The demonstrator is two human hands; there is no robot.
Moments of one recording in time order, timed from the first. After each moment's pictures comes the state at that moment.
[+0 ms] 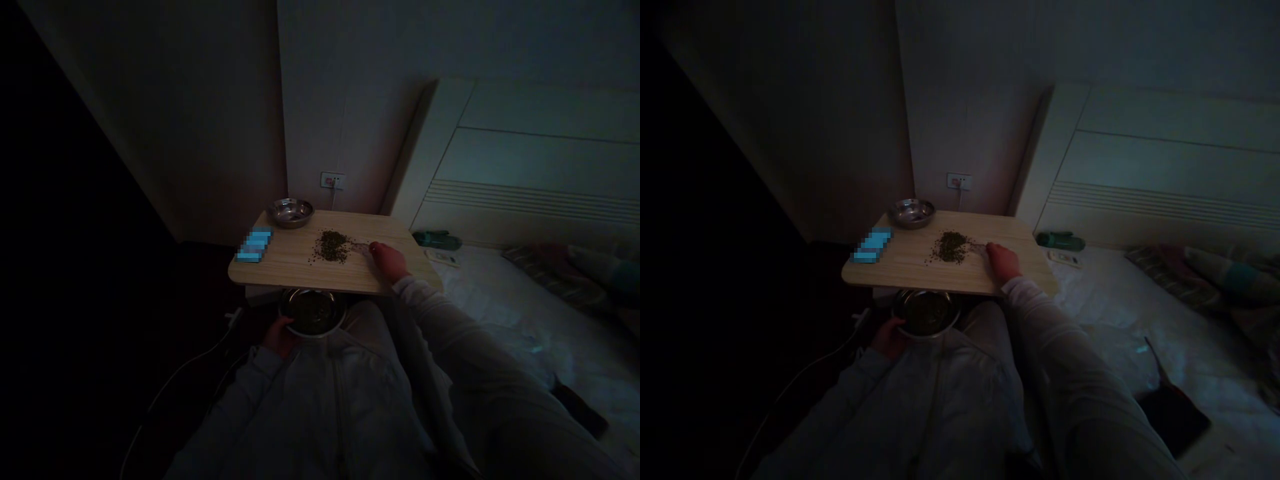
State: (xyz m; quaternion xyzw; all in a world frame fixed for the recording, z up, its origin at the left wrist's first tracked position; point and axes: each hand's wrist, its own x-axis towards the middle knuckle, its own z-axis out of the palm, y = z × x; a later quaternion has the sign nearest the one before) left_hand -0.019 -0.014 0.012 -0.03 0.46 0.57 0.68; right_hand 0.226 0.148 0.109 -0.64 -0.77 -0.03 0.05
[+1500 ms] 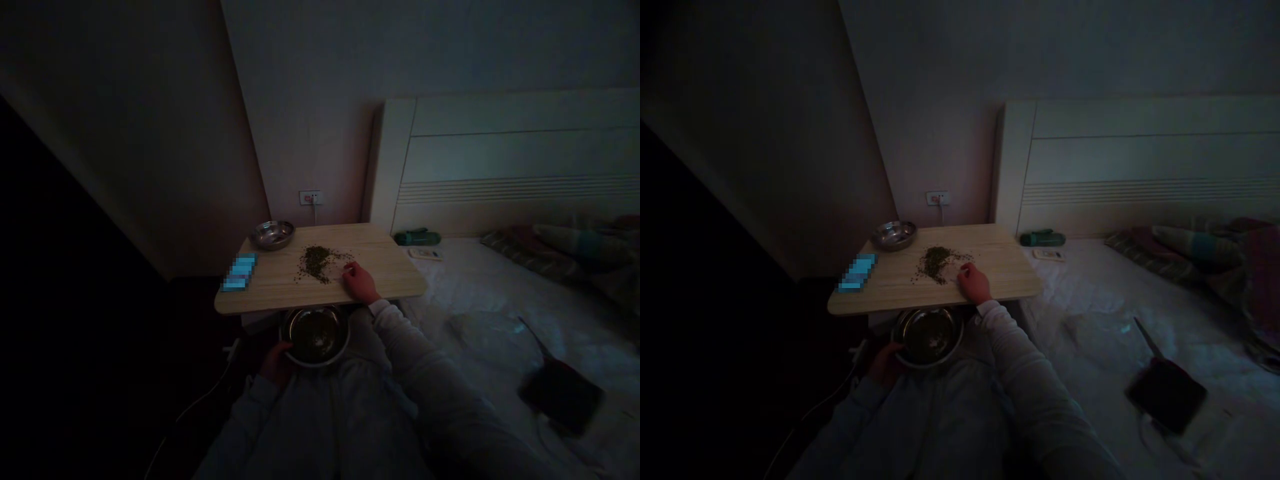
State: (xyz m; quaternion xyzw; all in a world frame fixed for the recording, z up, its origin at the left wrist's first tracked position) left_hand -0.012 -0.015 0.018 0.02 0.50 0.50 0.70; right_hand 0.196 0.120 0.081 -0.67 -0.65 0.19 0.29
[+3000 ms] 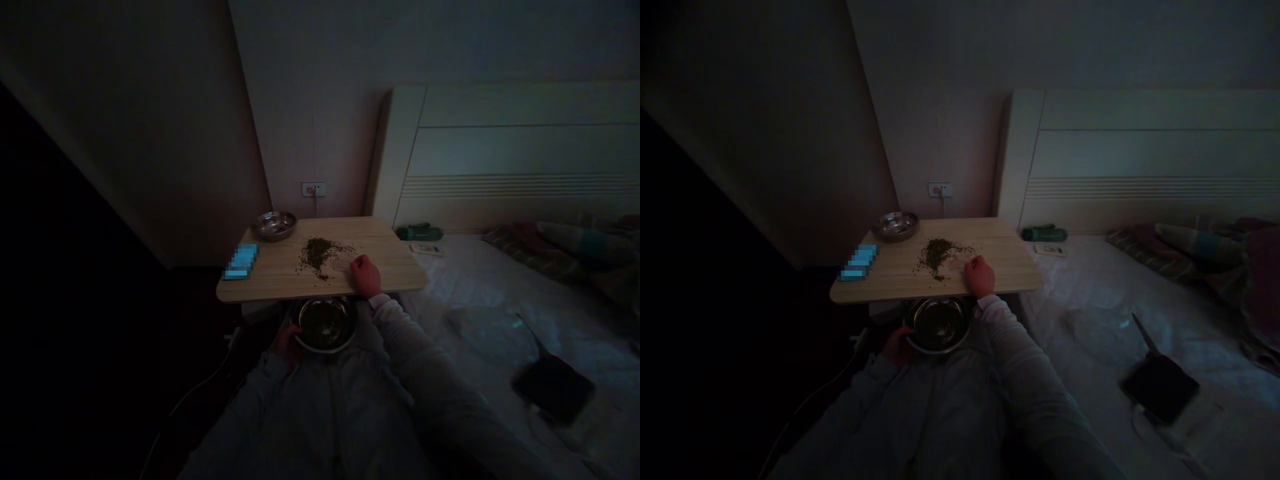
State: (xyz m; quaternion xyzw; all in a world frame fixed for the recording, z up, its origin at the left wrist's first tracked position) left_hand 0.001 -0.002 0.006 0.05 0.43 0.49 0.76; right_hand 0.198 0.117 0.080 -0.72 -0.59 0.16 0.32
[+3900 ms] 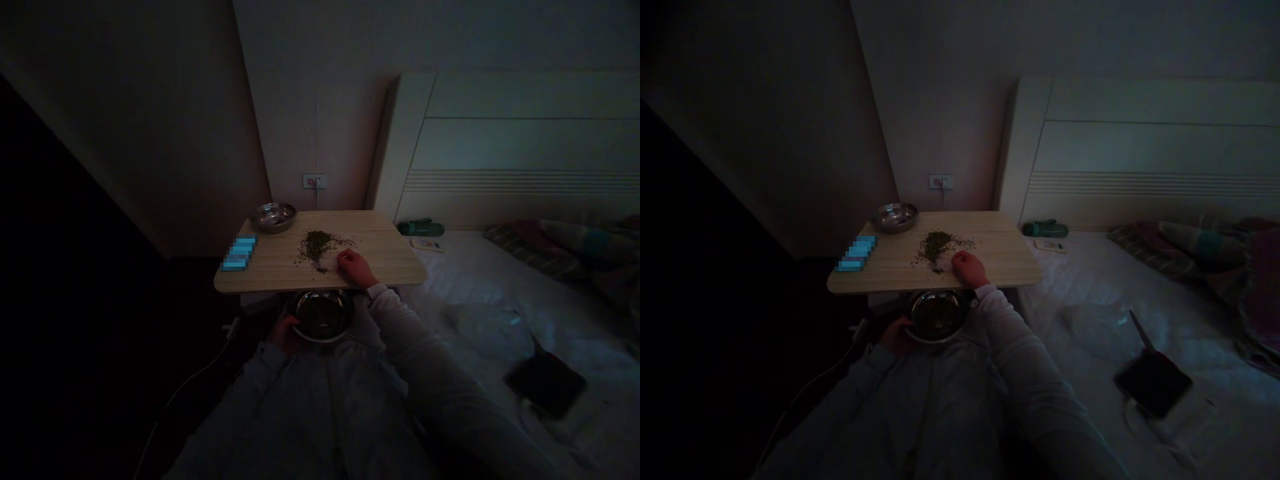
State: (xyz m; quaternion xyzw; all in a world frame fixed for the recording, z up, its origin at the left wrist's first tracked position) left_hand -0.002 0.002 -0.001 0.05 0.46 0.48 0.75; right_hand 0.188 0.125 0.080 -0.61 -0.65 0.30 0.34
